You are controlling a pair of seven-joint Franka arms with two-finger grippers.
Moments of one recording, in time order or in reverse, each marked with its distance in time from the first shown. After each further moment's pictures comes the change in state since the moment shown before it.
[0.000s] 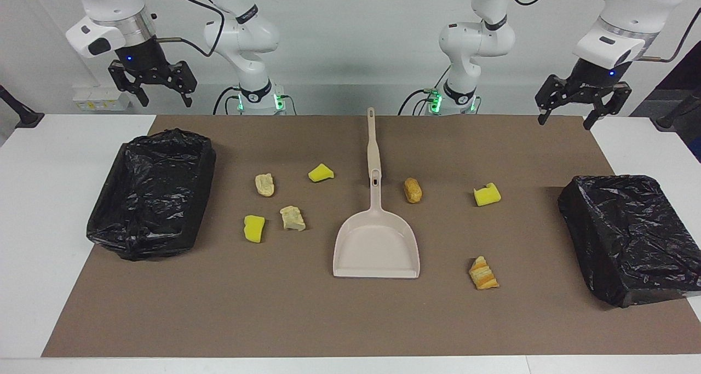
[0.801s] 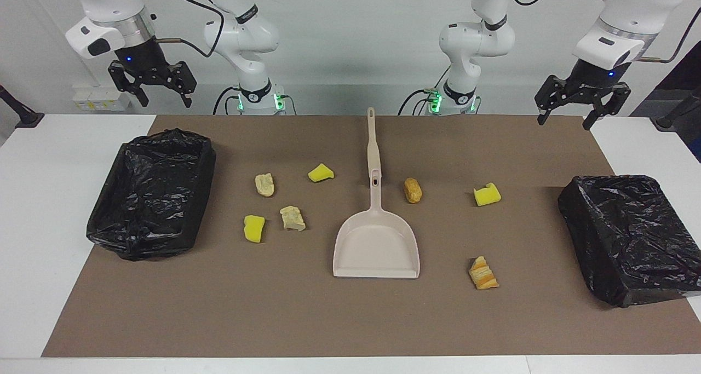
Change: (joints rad) left arm 0.000 0.000 0.000 -0.003 0.000 -0.003 0.000; right arm -0.001 0.000 0.004 -0.007 0.000 -0.002 0.000
